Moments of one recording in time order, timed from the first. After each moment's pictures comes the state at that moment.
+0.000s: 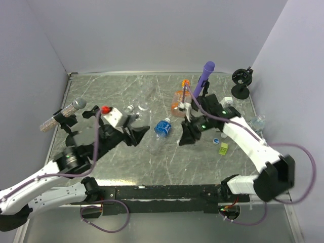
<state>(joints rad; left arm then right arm) -1.02 0.71 0.85 -0.10 -0.19 -0.10 0.41 1.23 1.07 -0.92 -0.81 -0.35</state>
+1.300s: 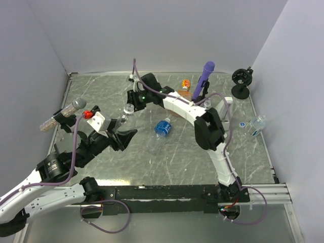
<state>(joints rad) -1.01 0.57 0.92 -0.31 -0.24 -0.12 0.71 2.25 2.00 -0.40 -0.61 0.39</state>
